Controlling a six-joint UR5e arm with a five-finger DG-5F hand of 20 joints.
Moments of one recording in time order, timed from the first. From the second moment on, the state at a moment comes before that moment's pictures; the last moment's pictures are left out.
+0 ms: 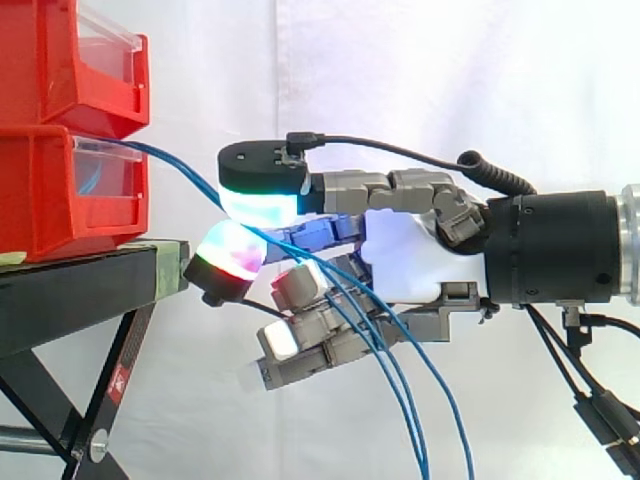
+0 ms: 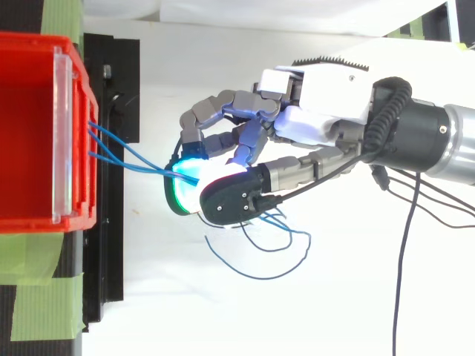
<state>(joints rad) 0.14 -2.03 -1.74 -2.57 -1.27 0.02</state>
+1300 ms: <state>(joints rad) 0.14 -2.02 -1.74 -2.58 -1.28 0.02</state>
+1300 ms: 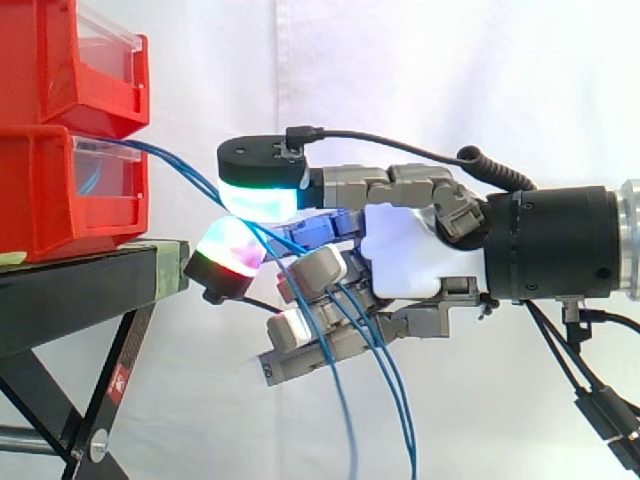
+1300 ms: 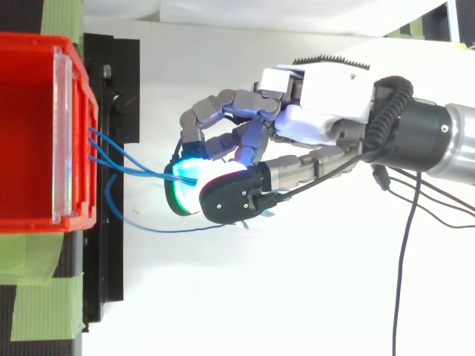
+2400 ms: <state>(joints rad) 0.14 -2.02 -1.74 -2.59 -1.28 0.02</state>
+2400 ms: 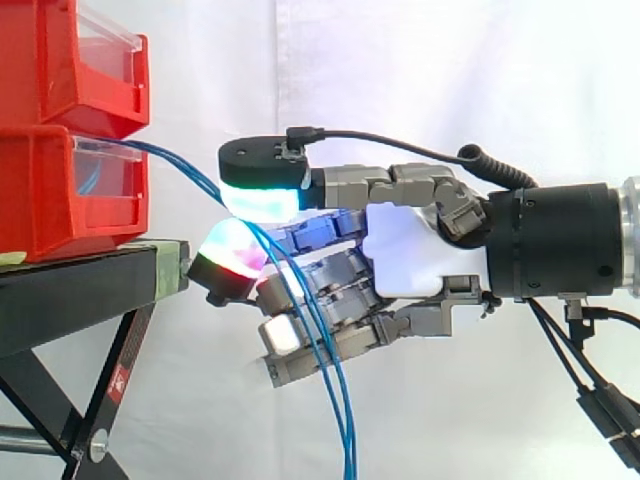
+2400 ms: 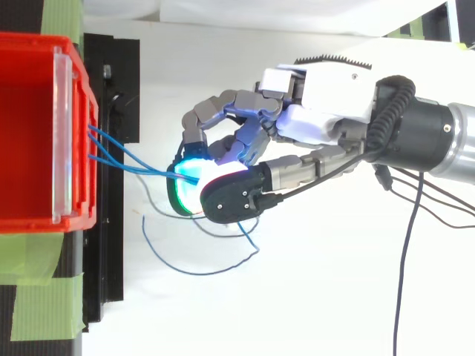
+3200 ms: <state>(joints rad) 0.14 -2.02 -1.74 -2.59 -1.27 0.02</state>
